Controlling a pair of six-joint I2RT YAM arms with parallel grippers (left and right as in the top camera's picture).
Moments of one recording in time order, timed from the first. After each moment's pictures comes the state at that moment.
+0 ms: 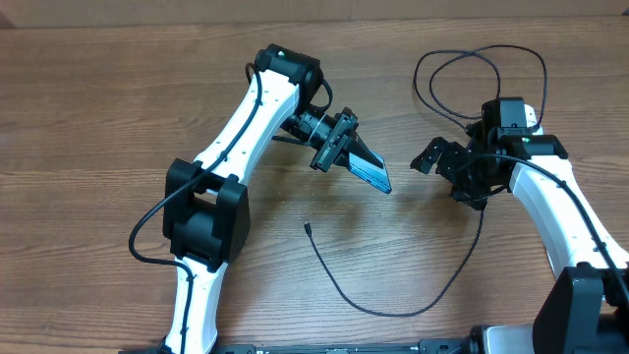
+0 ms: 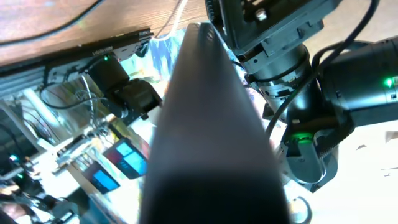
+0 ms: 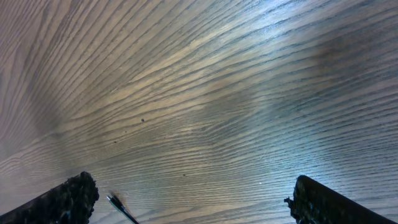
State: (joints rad) left arm -0.43 2.25 2.06 -1.68 1.30 -0.59; right arm -0.01 1.57 1.09 -0.85 -0.36 0.51
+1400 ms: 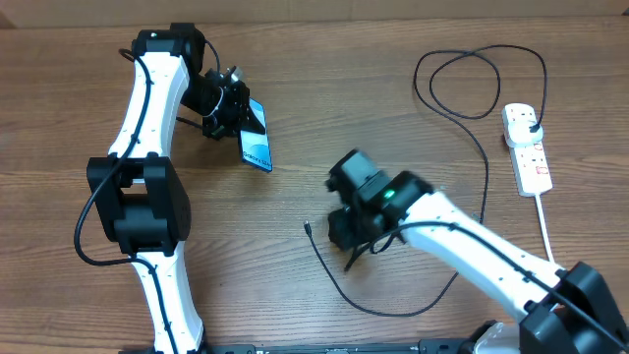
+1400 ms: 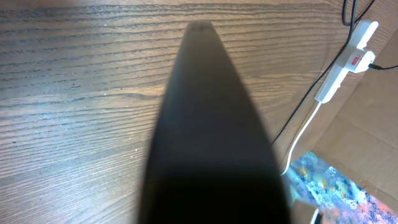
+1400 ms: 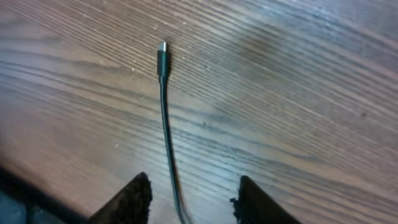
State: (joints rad) left arm -0.02 2.25 2.06 -1.47 0.68 -0.20; right arm 0.74 1.58 1.09 -0.85 -0.17 0.35
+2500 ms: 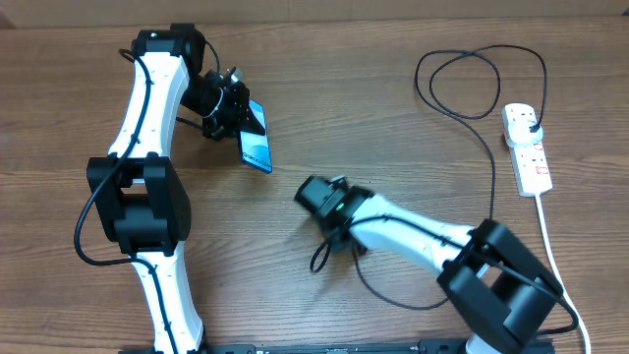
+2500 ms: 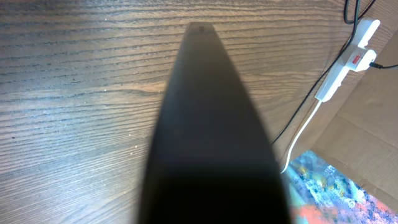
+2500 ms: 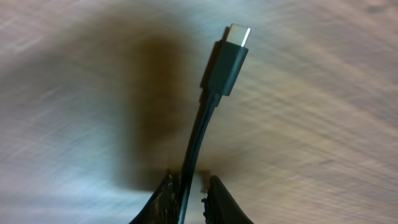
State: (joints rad) left arm -0.02 2.25 2.06 -1.49 0.68 -0.20; right arm 0.81 1.84 1.09 -0.75 0.22 0.47
